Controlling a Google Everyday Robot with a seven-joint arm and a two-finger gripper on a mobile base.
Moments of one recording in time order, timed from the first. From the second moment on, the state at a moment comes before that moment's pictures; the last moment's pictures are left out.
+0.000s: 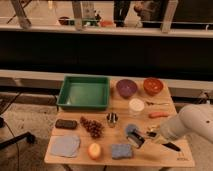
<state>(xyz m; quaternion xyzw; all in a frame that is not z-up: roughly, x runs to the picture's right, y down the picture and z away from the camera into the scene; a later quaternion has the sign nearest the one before) 0.237 0.222 0.682 -0.29 -0.11 0.18 0.93</state>
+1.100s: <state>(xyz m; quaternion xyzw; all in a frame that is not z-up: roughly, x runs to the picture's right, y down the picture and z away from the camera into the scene) 0.215 0.206 0.748 -0.27 -0.12 0.16 0.94</state>
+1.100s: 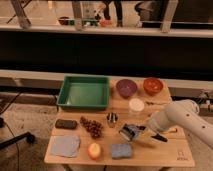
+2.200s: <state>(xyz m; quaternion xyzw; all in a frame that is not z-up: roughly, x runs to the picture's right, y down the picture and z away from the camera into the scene) 0.209 0.204 0.764 -0.27 -0.11 0.18 0.94</state>
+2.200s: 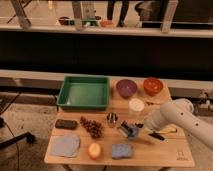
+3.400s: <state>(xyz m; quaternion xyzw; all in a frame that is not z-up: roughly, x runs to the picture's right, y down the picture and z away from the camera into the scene) 0.208 0.205 0.764 -0.28 -0.11 0.17 0.94</state>
